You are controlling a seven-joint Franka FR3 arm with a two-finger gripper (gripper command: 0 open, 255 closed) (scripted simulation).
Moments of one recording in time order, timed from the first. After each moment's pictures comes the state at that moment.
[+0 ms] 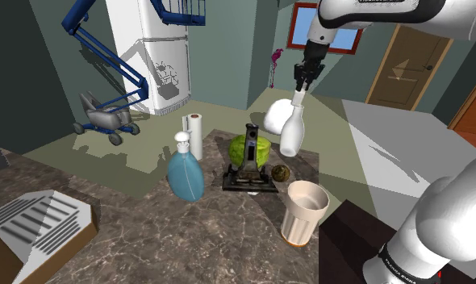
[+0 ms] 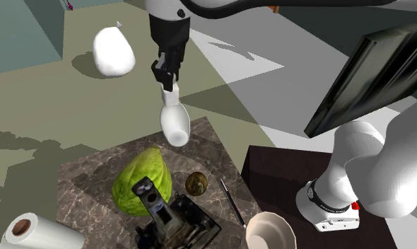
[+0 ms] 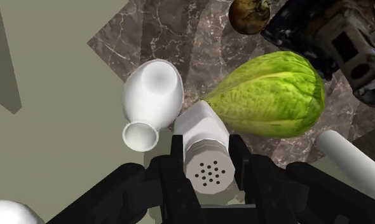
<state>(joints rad) 0.04 -0.20 -0.19 -1.78 -0.04 1.73 0.01</state>
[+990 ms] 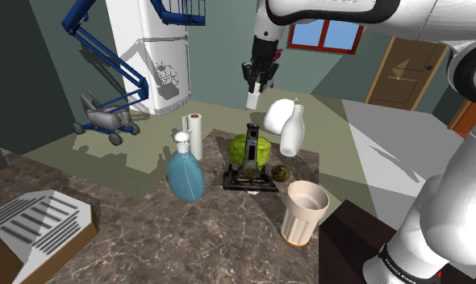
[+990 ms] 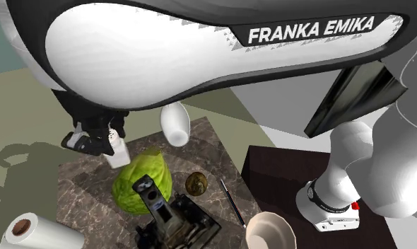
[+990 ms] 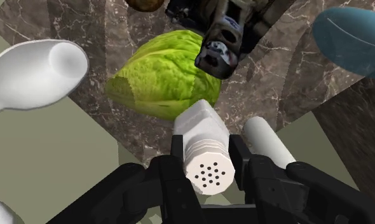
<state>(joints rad) 0.19 0.03 0.00 -1.51 -0.05 1.68 0.34</state>
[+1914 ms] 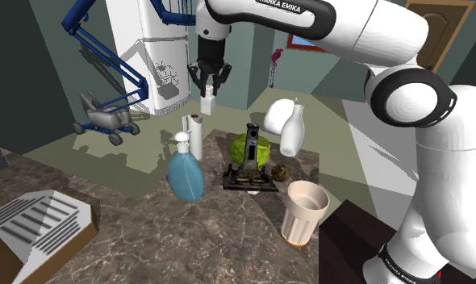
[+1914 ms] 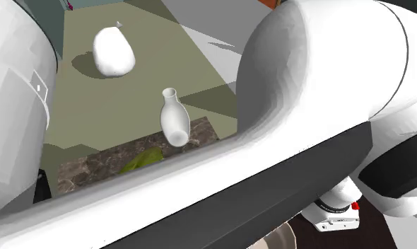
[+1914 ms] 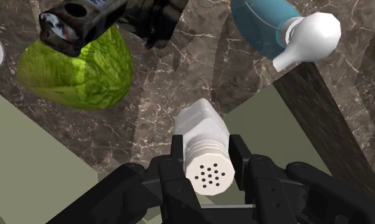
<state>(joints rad) 0.37 0.45 0.09 -0.93 -0.12 1.49 0.58</state>
